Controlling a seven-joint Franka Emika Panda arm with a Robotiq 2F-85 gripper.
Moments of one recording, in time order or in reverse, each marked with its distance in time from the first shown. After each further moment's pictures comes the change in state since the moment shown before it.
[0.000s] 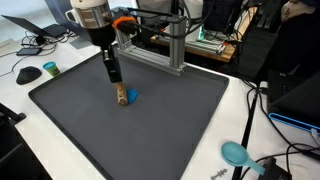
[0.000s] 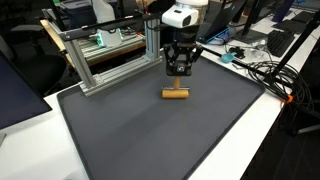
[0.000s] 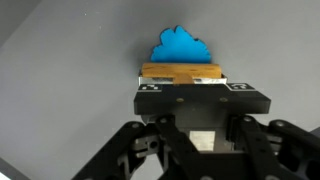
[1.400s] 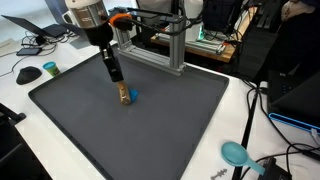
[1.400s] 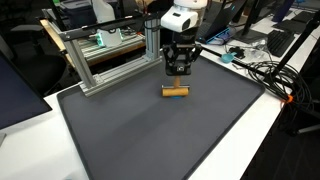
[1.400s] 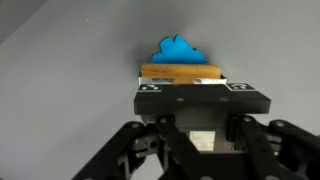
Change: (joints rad) arm -0.030 0.017 0.012 0.038 0.074 -0.063 -0.113
